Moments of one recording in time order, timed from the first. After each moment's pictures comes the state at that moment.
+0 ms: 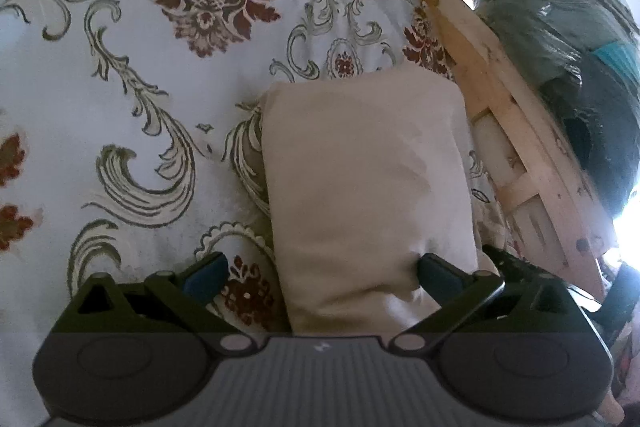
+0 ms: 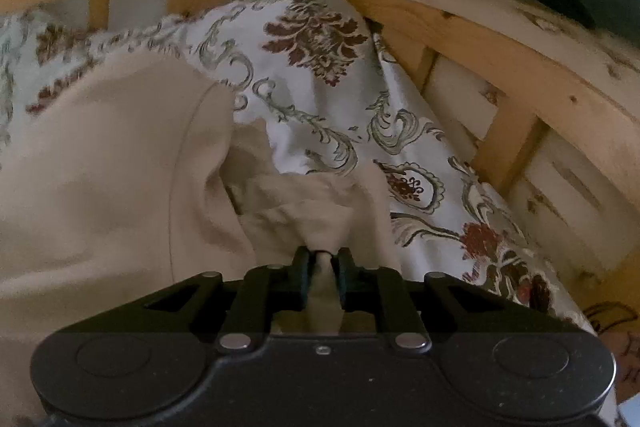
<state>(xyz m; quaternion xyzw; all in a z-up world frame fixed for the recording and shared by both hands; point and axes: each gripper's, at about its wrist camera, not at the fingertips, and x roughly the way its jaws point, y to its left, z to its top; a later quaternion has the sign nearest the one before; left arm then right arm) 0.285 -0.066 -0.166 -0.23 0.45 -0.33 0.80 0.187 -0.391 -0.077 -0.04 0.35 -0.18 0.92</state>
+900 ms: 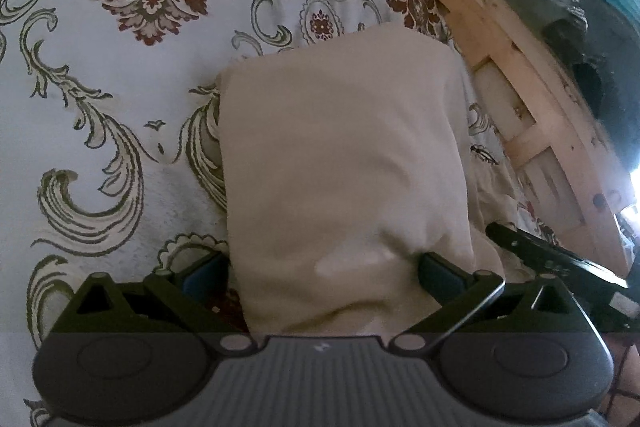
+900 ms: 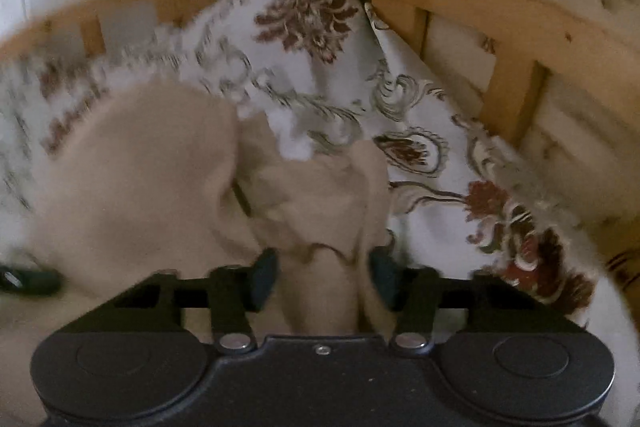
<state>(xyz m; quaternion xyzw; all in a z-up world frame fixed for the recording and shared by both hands) 0.302 -0.106 -0.157 -0.15 0.49 -0.35 0.78 0.183 -0.397 -0.071 0.03 0.38 -0.17 0.91</state>
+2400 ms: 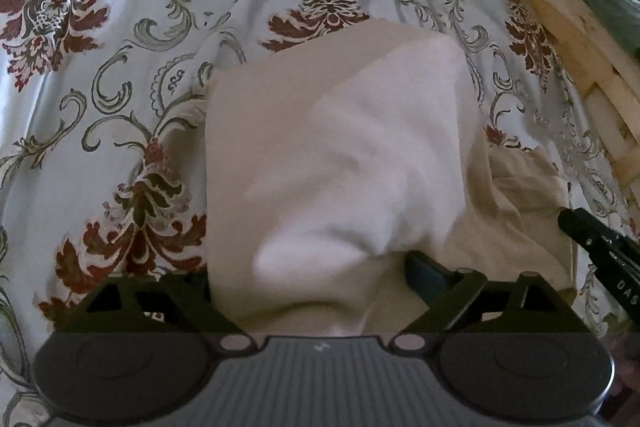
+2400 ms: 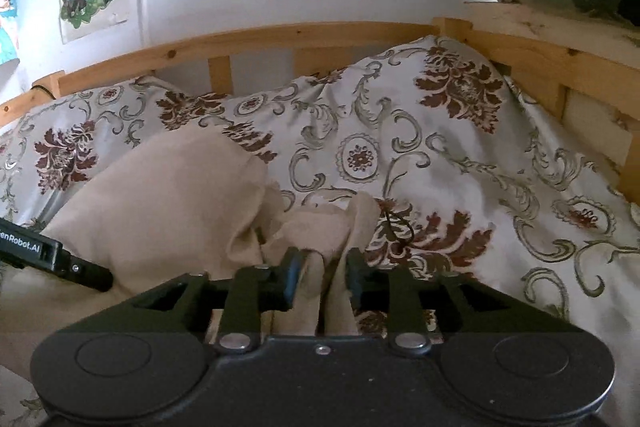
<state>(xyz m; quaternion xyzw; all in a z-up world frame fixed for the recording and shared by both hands) 0.306 -0.007 -0.106 -0.06 0.49 -0.18 0.85 0.197 -0.289 -0.069 0.03 0.27 -0.04 0.96</state>
